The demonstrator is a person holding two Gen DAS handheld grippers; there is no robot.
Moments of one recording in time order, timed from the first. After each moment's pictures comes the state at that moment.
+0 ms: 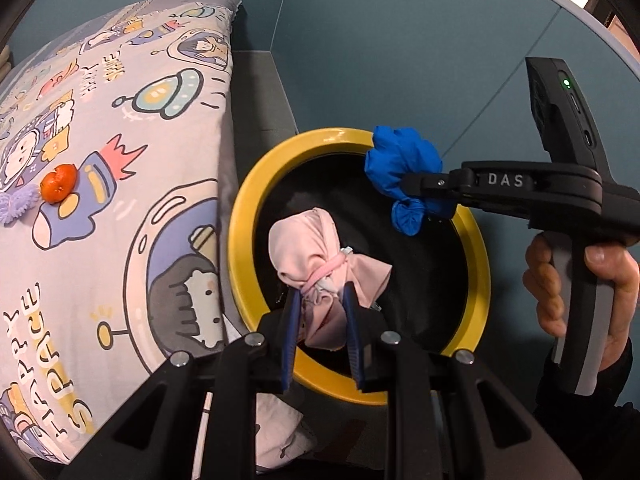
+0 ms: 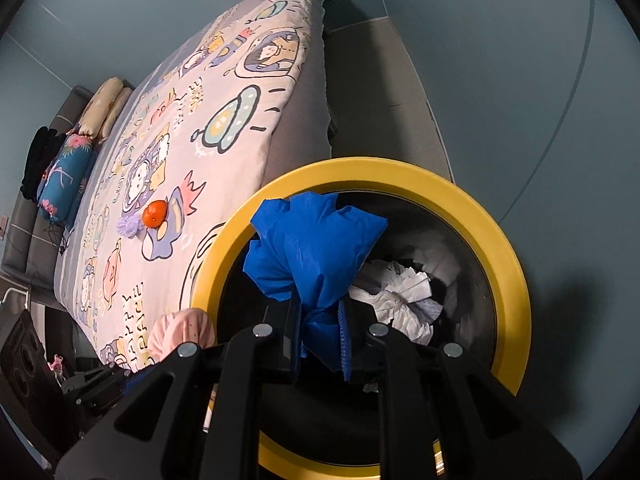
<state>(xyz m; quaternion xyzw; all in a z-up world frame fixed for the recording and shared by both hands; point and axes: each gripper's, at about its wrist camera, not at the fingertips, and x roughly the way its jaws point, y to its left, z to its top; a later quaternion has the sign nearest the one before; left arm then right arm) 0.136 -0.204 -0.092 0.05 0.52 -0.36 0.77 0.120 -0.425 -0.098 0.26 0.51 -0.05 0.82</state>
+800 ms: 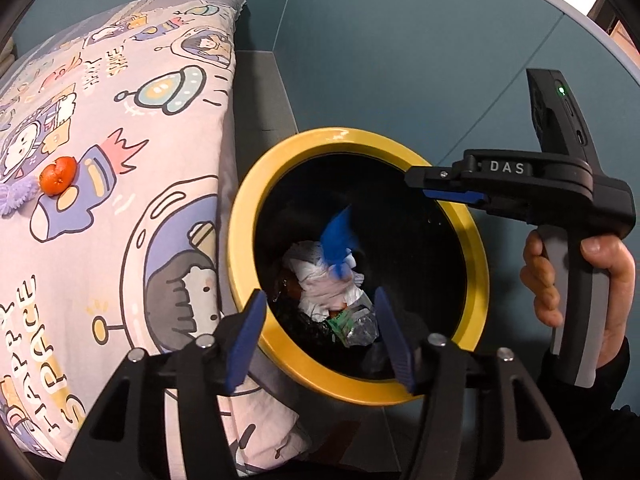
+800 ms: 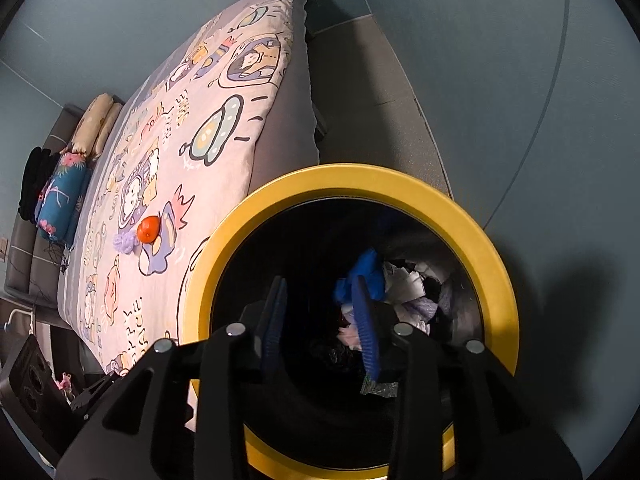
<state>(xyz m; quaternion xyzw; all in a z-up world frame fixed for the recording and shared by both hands) 0.135 -0.199 -0.094 0.04 0.52 -0.36 0.78 0.119 -0.443 -0.101 0.28 0.51 -0.07 0.81</state>
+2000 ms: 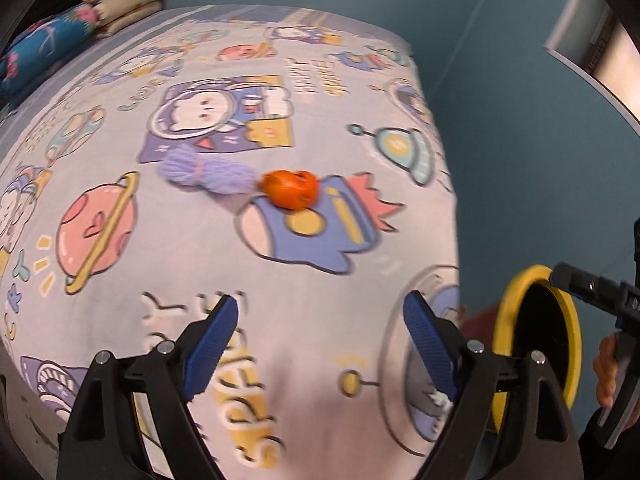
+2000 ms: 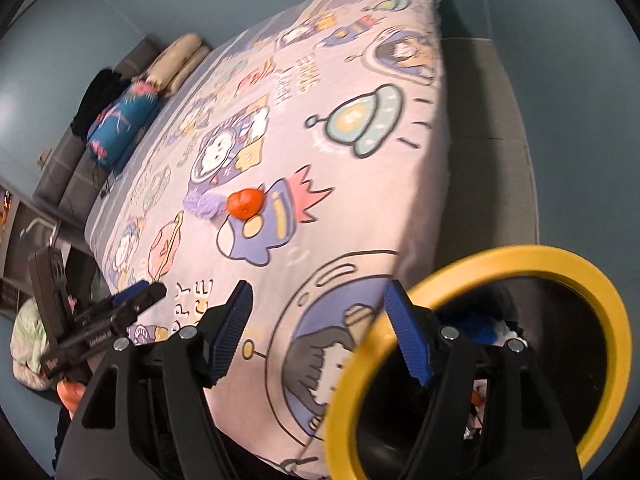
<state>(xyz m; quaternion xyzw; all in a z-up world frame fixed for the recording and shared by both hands) 0.260 0.003 -0.091 -0.06 0.50 -0.13 0.85 0.224 -0.302 -0.076 0.19 0.51 0.10 0.84</state>
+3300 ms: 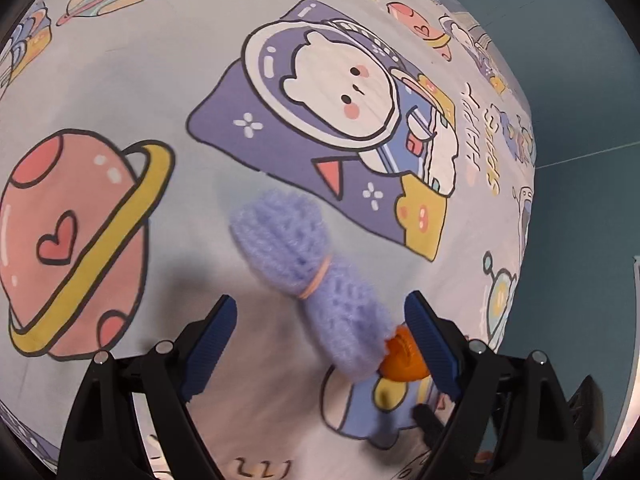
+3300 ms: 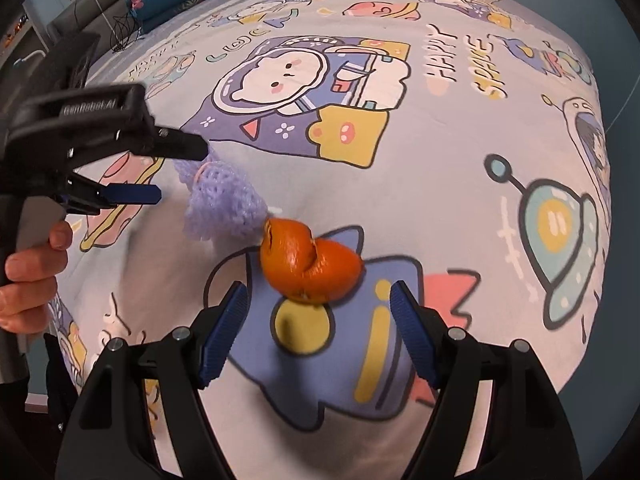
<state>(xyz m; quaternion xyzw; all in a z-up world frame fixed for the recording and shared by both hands) 0.459 0.115 -0.187 -0.31 0.59 -0.01 0.74 0.412 -0.105 -0.169 -0.07 0.55 0.20 0.81</state>
